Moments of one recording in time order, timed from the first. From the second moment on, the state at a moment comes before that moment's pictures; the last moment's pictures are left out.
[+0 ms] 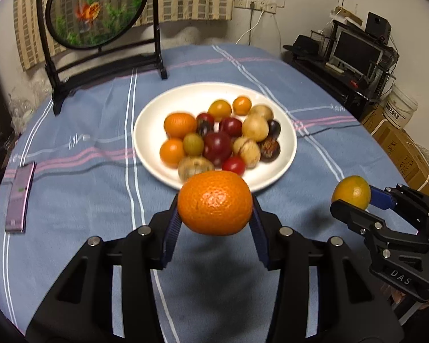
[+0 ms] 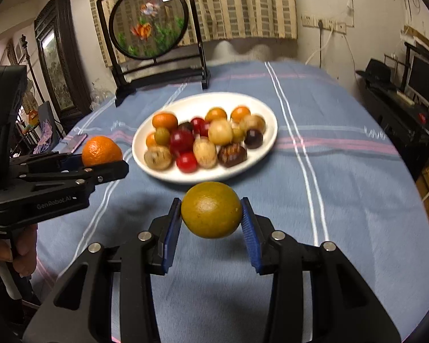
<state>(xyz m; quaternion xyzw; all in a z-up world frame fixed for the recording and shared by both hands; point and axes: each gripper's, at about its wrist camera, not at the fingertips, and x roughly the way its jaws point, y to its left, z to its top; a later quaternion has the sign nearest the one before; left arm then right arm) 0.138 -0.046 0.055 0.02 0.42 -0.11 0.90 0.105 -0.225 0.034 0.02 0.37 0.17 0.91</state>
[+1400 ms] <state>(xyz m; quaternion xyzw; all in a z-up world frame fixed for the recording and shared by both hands) 0.293 -0.047 0.031 -0.01 0.40 -0.06 0.91 0.261 -0.218 0.010 0.09 0.38 0.14 0.91</state>
